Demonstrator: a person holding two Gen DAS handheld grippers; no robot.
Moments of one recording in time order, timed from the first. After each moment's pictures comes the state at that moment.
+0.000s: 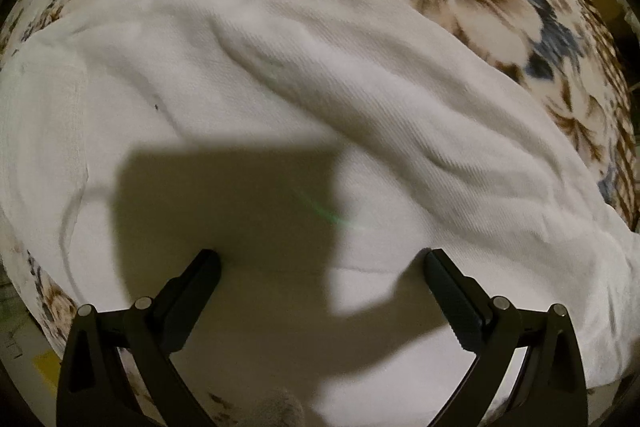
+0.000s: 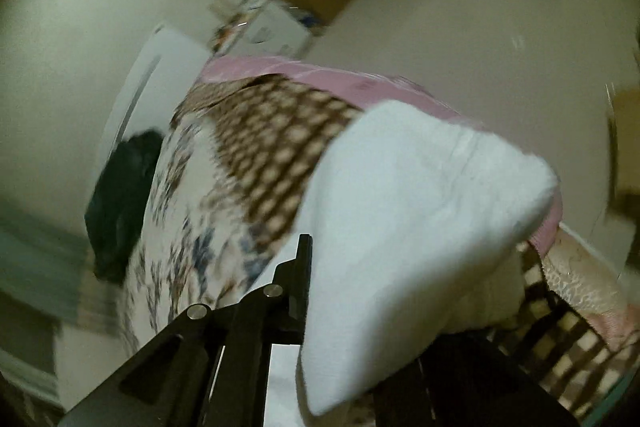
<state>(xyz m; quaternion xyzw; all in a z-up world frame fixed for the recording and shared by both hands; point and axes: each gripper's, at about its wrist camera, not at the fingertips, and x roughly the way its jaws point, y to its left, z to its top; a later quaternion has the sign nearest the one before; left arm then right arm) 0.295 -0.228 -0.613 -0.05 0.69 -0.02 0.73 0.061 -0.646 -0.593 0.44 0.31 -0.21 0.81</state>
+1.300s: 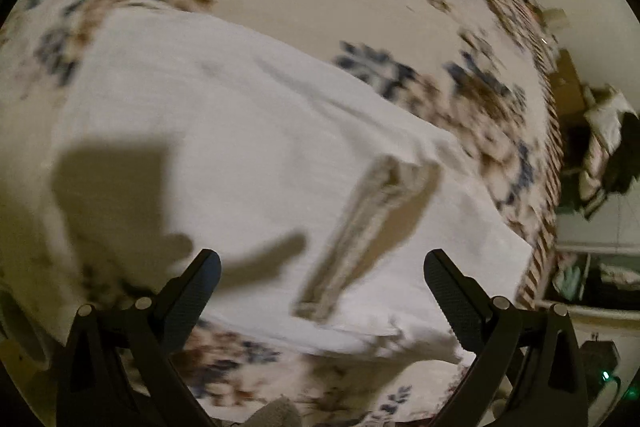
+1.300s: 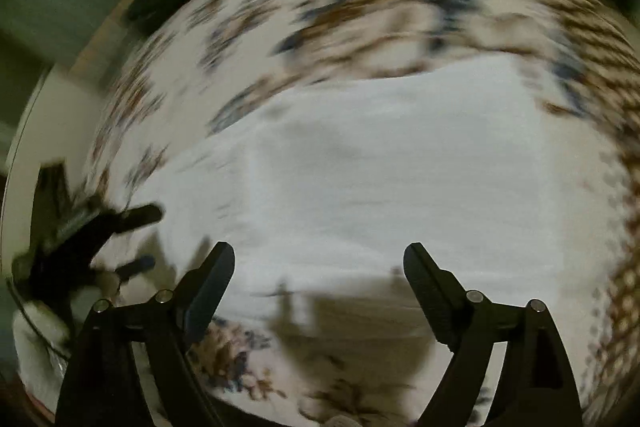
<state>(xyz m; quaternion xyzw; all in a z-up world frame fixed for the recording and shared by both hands) 0.311 -0.026 -0.547 -0.22 0.65 -0.07 0.72 0.175 -0.308 -0.609 0.26 0.55 -0.04 0.79</state>
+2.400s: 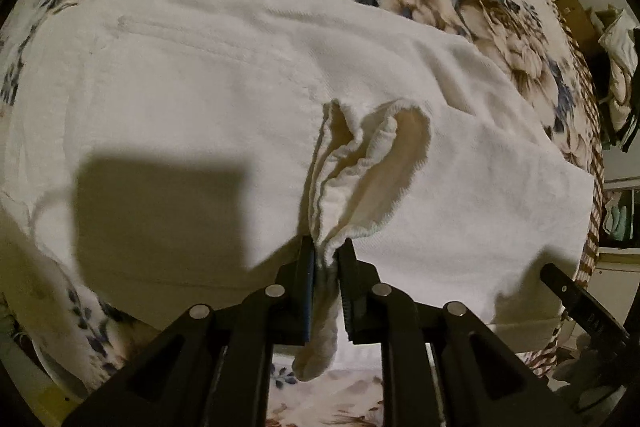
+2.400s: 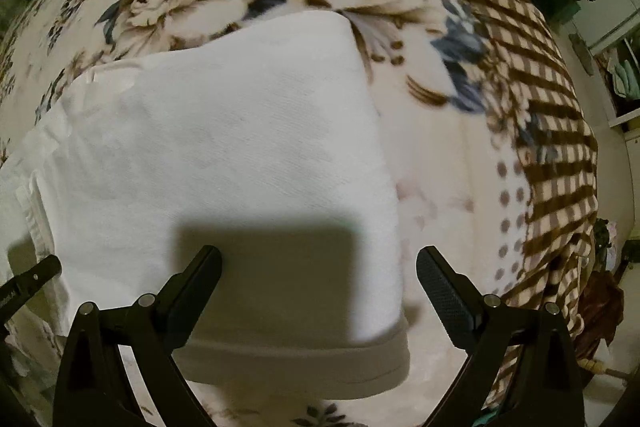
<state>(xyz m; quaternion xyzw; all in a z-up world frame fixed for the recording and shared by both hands) 0.292 -0.075 -0.592 -0.10 0.67 -0.07 0.74 0.215 -0.349 -0.662 0.10 0.65 -0.17 0.73</state>
